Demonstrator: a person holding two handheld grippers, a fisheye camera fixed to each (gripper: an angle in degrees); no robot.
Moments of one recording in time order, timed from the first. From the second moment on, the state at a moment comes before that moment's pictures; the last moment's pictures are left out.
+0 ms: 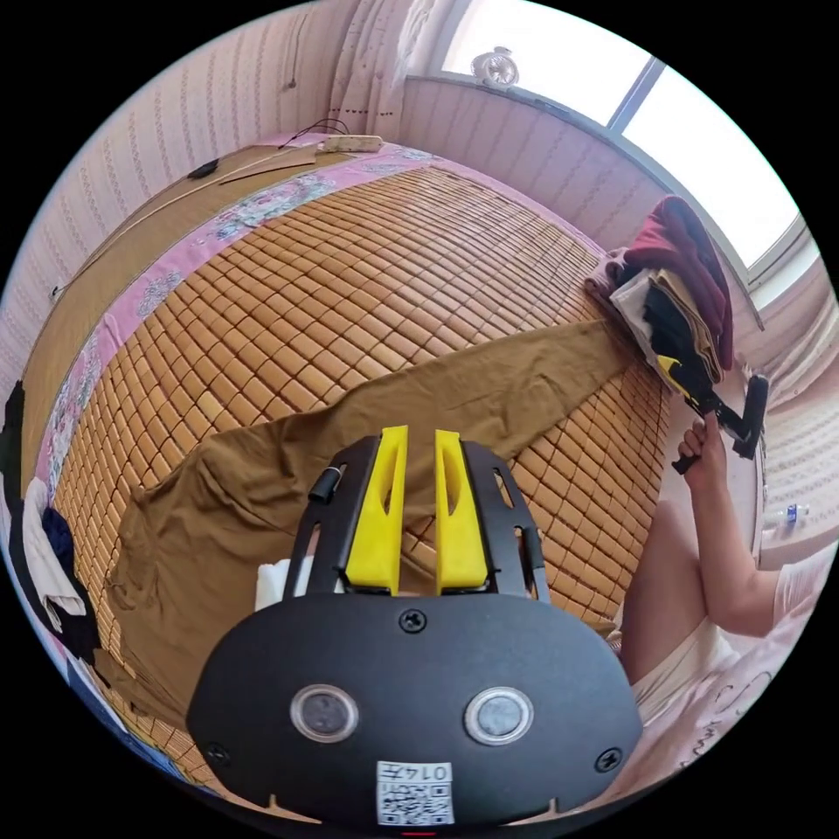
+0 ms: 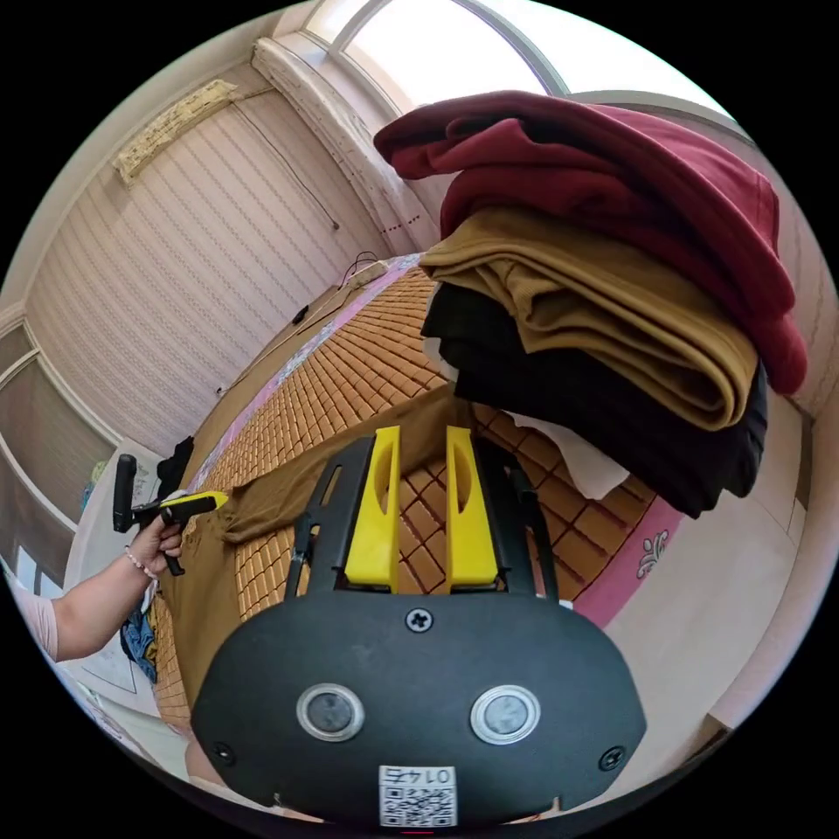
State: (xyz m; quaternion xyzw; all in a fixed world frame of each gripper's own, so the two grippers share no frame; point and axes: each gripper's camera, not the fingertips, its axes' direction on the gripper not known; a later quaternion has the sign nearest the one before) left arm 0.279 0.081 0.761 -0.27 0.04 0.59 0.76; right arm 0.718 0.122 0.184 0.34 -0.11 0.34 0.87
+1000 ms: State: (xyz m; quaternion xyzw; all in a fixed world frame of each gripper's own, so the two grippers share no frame) left arm 0.269 0.064 0.816 -0.23 -0.11 0.49 0.83; right arm 0.661 0.043 0.263 0.18 0.10 0.25 0.95
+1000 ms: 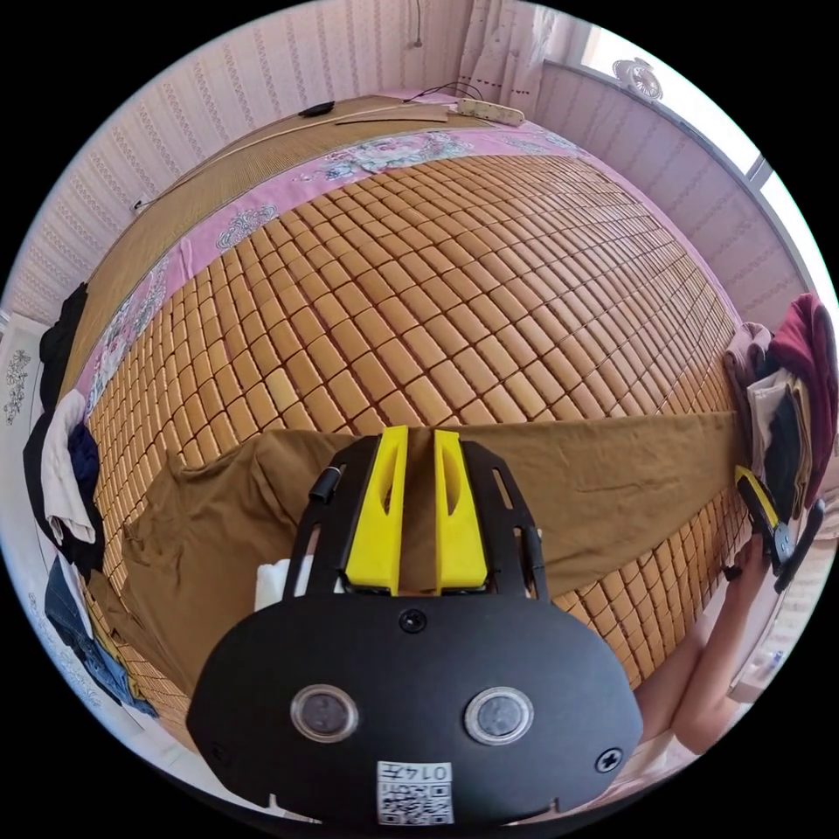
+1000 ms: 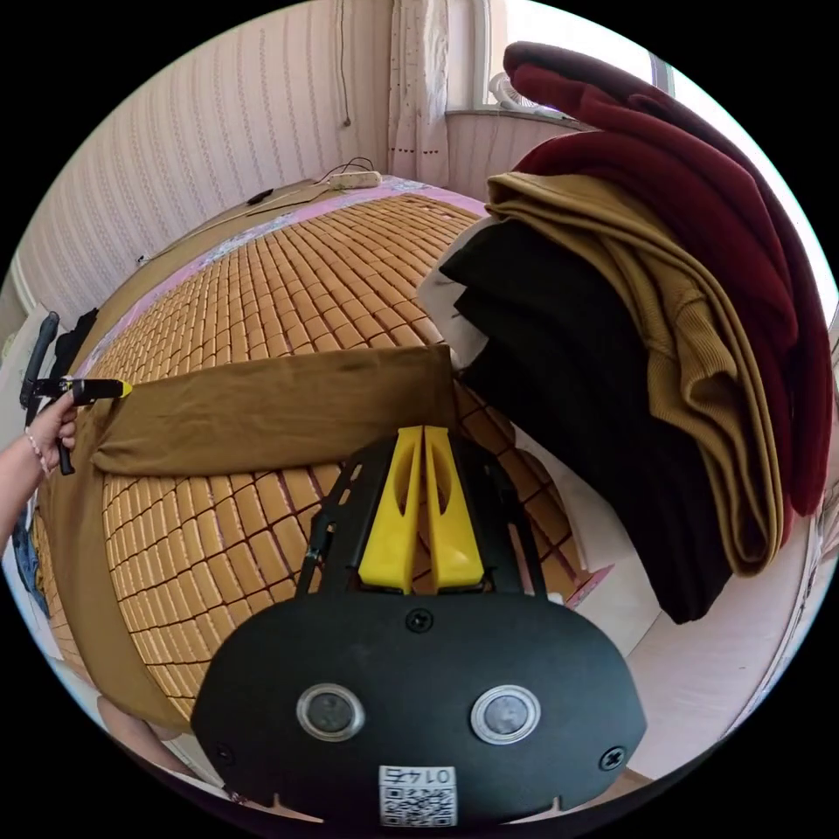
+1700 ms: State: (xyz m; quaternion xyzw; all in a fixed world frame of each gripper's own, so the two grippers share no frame) left arm 0.071 0.061 0.610 -0.21 0.00 0.47 0.85; right arm 0.586 0.033 0.329 0.24 0.05 0.24 0.94
